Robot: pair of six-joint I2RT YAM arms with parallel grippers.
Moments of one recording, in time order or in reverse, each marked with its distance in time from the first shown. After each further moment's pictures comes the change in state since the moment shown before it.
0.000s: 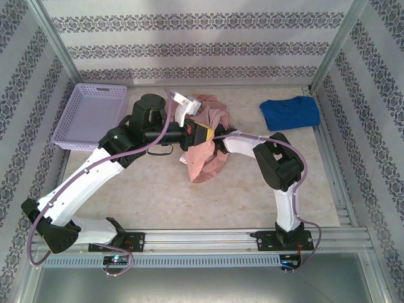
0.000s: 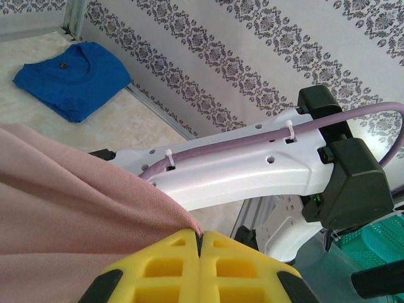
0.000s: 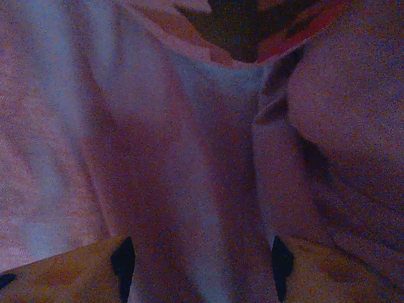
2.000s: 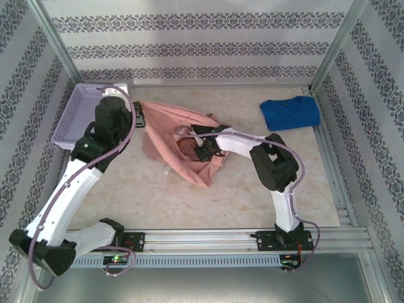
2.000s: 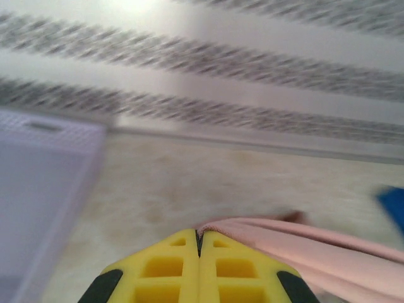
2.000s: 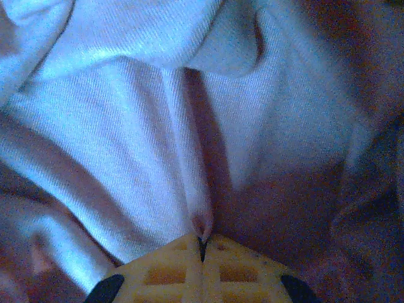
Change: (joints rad) left arm 0.389 -0.160 -0.196 -0.013 -0.822 0.067; right arm 0.055 -0.008 0.085 -0.449 -0.212 0.148
